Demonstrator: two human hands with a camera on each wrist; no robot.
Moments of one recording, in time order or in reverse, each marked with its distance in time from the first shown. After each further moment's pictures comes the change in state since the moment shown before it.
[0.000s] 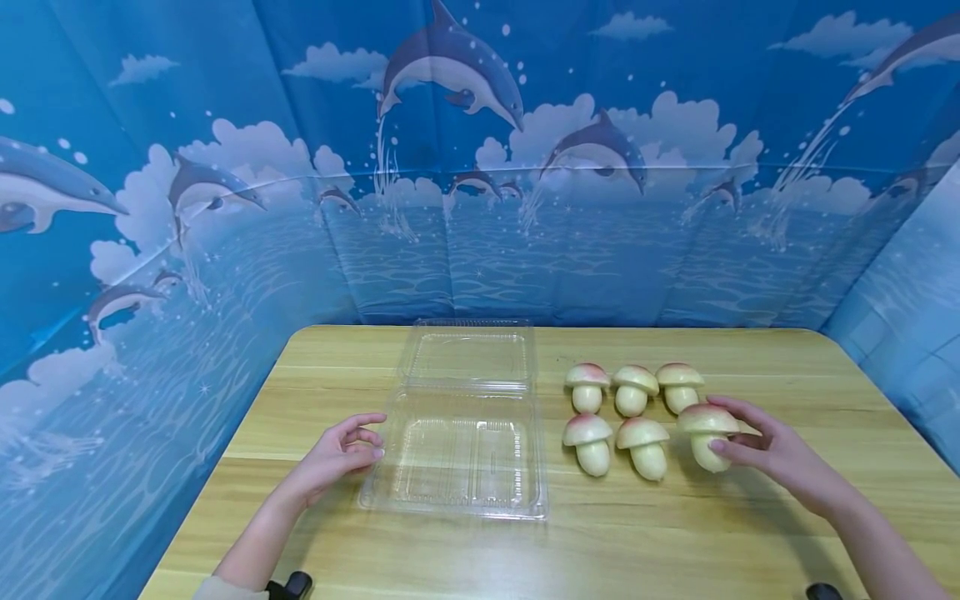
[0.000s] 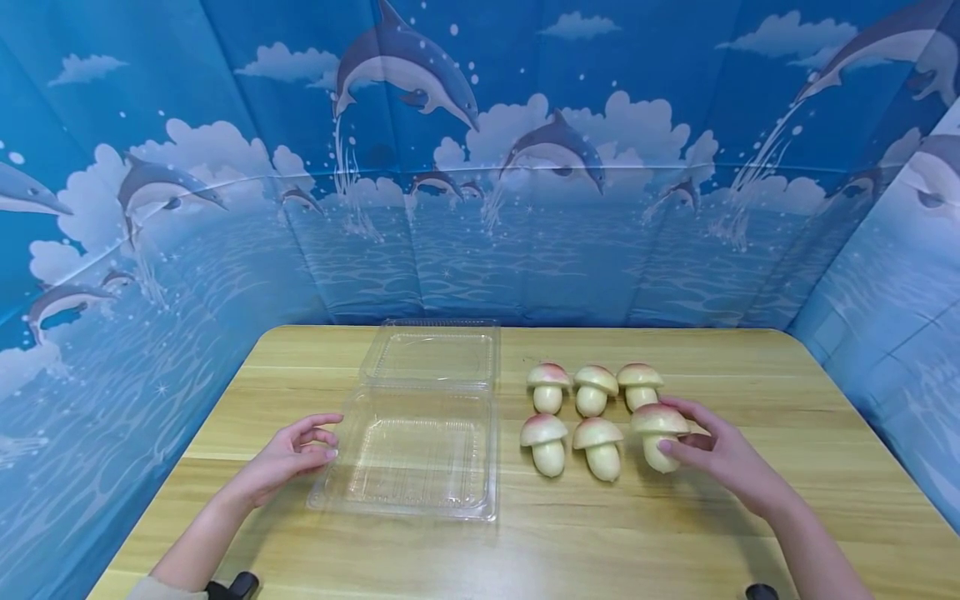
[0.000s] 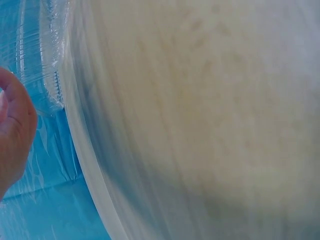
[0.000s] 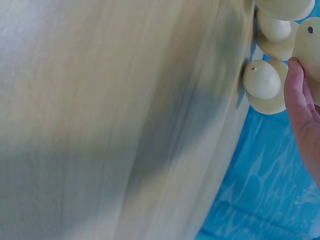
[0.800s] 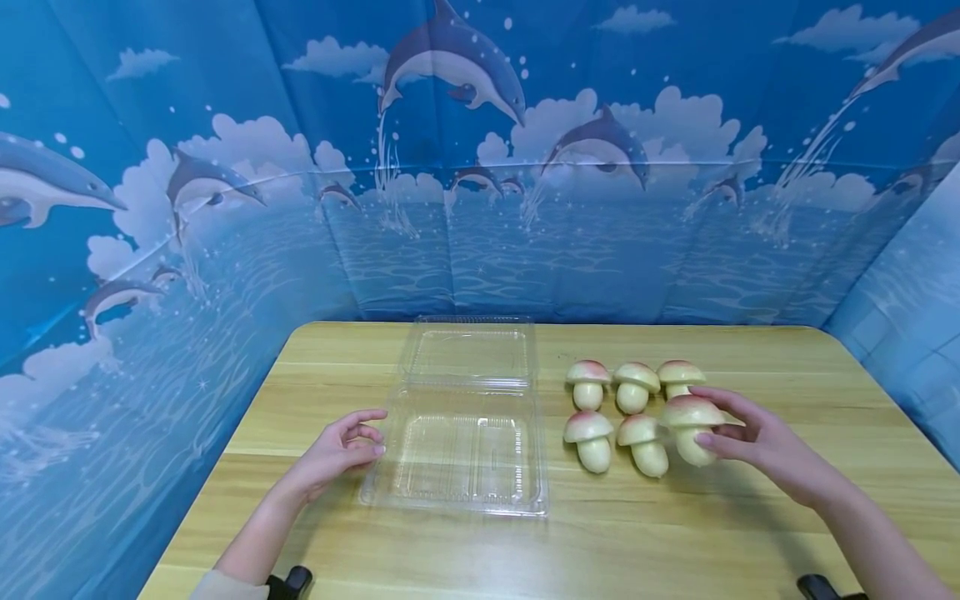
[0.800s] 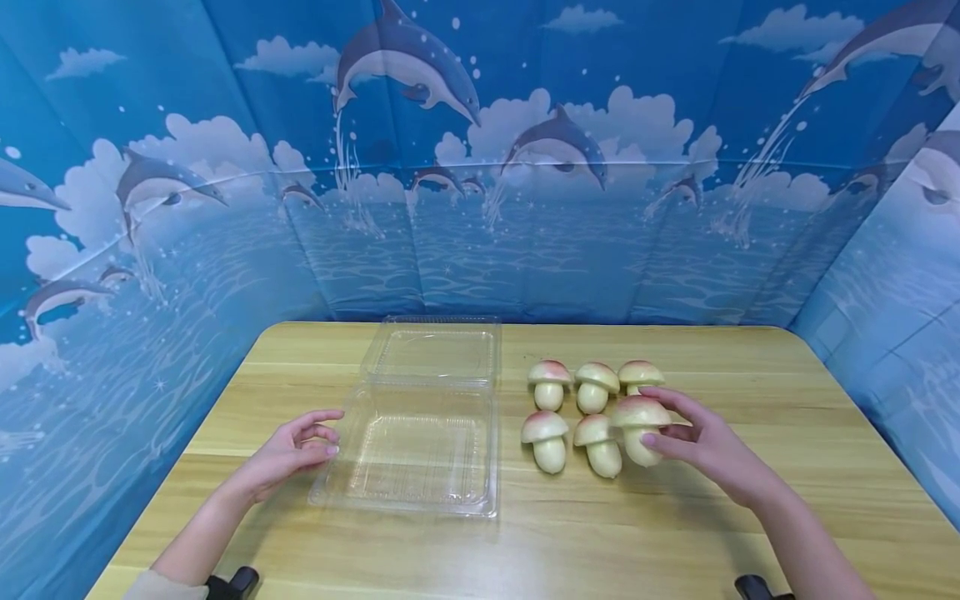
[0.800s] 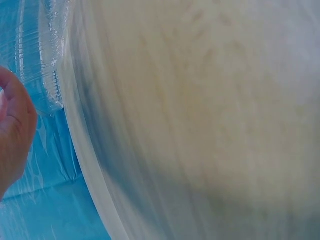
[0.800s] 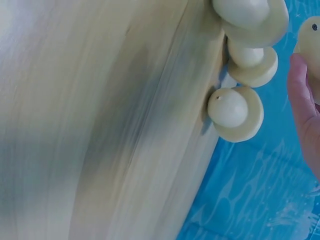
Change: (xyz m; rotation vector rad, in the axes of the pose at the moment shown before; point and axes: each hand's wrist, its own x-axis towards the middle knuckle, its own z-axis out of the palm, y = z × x) left_hand 0.003 -0.001 -0.002 -0.017 -0.006 -0.013; right_hand 0.006 -0.031 0.012 0.069 -0.069 -0.056
